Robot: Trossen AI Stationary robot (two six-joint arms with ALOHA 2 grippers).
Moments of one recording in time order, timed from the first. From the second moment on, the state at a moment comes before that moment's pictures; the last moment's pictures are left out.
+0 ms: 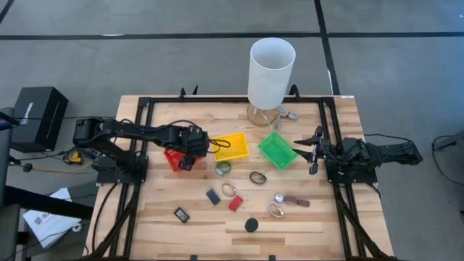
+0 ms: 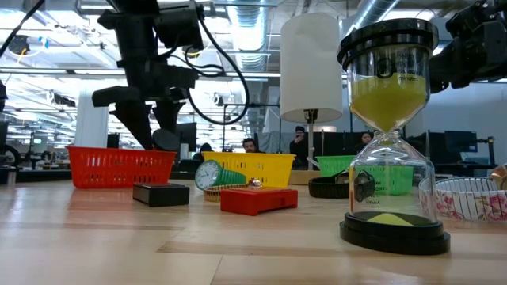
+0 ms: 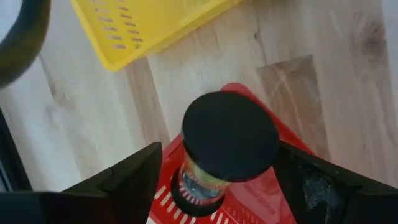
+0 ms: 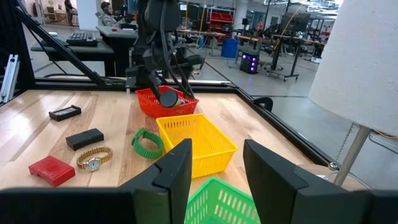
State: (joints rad) left arm 0.10 1.47 0.92 -0.74 -0.26 0.42; right arm 0.12 0.04 0.10 -0.13 0.36 -0.09
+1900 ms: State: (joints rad) left arm 0.03 0.96 0.19 0.23 -0.43 -0.30; right arm 0.12 0.04 0.10 -0.13 0.36 -0.09
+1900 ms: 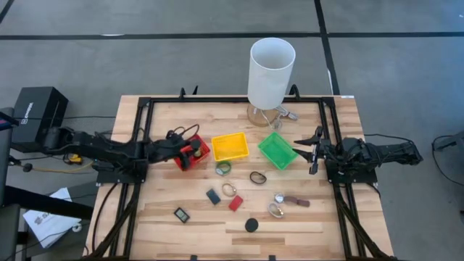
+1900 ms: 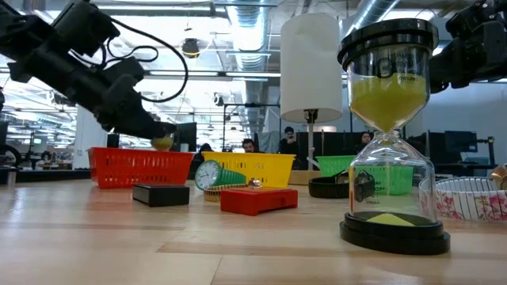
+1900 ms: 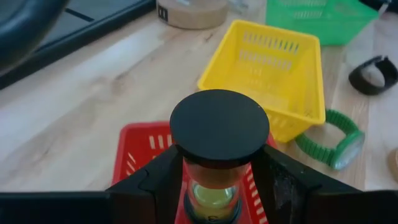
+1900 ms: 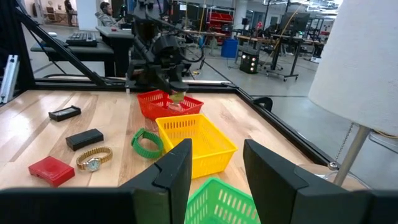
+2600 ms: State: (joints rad) left arm 0.03 0.93 0.21 0.24 -0.53 -0.20; right arm 0.12 0.04 0.10 -0.13 0.36 -0.09
